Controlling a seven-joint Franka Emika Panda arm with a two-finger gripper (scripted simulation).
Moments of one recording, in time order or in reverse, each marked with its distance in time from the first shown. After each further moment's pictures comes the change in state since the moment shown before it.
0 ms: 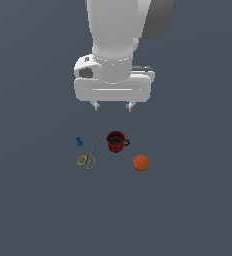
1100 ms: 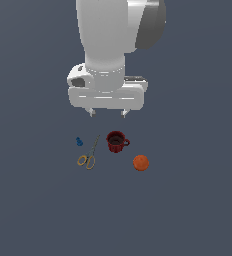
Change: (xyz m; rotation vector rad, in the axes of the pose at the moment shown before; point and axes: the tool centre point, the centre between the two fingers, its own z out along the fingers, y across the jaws) arm 0.012 0.016 0.016 0.003 -0.006 0.039
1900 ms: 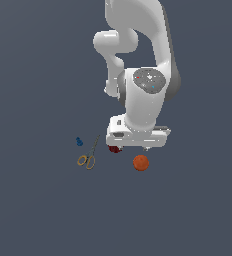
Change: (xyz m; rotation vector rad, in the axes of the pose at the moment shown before) arm 0.035 -0.094 0.139 -0.004 -0.006 -0.021
